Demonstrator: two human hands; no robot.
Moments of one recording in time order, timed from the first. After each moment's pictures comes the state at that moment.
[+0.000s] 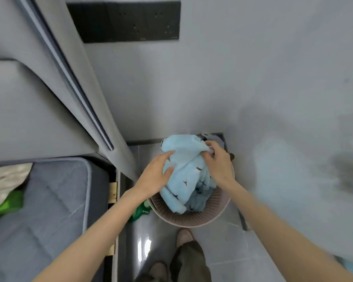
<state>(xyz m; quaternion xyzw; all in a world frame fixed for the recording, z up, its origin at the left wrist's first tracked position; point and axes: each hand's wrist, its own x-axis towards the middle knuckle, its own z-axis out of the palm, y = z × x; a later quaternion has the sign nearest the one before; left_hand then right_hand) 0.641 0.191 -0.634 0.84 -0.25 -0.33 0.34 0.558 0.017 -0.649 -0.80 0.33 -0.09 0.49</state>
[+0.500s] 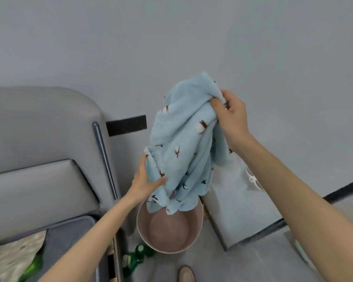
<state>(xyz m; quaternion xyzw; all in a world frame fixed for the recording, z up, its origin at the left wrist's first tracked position) 0.613 0.219 -0.363 0.79 -0.27 -0.31 0.44 0.497 0.036 -0.196 -0.71 0.25 -0.39 0.53</state>
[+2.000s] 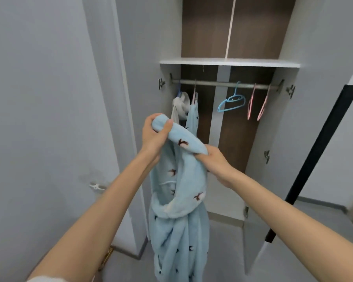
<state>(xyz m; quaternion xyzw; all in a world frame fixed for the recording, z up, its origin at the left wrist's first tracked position) 0.078 0.159 -0.105 0.40 -0.50 -0.43 0.63 -0.078 0.223 -0.124 -0.59 0.58 -0.41 0.38</state>
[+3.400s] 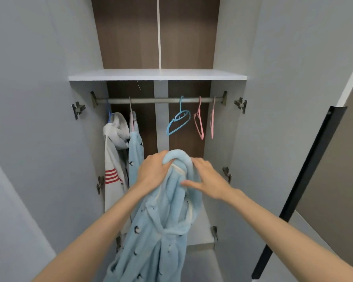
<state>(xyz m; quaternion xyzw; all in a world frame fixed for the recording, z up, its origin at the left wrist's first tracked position) -0.082 -0.096 -0.140 0.35 -0.87 -0.18 0.30 -0.251 0.008 -0.166 -0.67 0.69 -0.28 0.06</state>
